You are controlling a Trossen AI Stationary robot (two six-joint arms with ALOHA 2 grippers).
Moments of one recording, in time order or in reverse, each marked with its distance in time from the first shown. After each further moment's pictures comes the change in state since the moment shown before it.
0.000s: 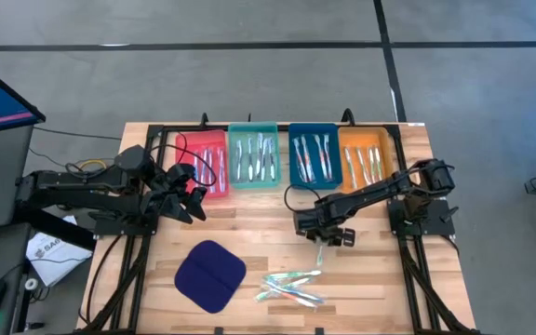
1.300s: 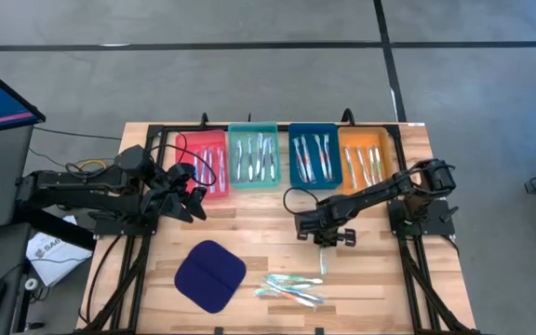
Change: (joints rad) left arm 0.000 -0.002 0.000 0.000 -0.012 -0.021; right arm 0.019 0.001 -0.035 0.037 -0.027 -0.107
